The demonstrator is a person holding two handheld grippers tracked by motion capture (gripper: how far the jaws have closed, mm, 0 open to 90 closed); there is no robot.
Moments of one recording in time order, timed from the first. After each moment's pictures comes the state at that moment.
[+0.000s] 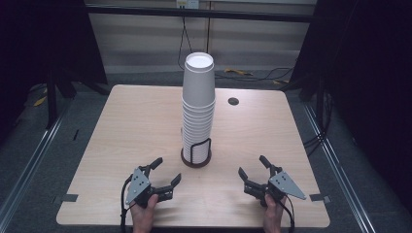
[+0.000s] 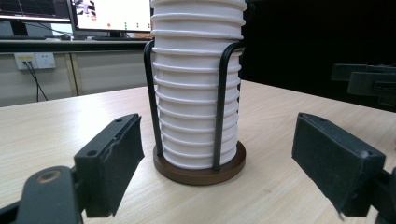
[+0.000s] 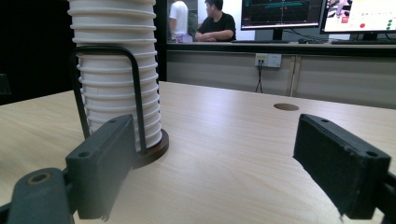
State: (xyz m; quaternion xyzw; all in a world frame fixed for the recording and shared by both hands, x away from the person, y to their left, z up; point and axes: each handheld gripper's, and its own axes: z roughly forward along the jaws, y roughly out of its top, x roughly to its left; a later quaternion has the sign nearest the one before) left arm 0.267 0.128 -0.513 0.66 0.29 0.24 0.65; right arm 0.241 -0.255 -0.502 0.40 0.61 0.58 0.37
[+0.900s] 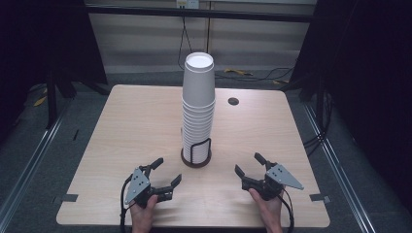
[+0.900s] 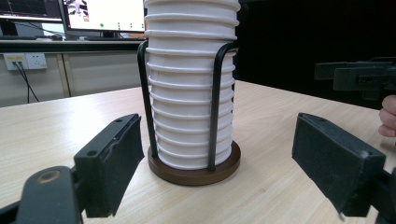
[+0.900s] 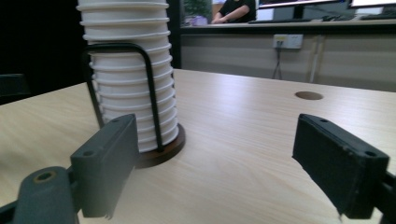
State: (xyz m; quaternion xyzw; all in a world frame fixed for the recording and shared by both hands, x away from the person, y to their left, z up) left arm 0.267 0.128 -0.513 0.66 0.28 0.23 0.65; right arm 0.253 -0.250 -0.490 0.40 0.64 0.57 0.32
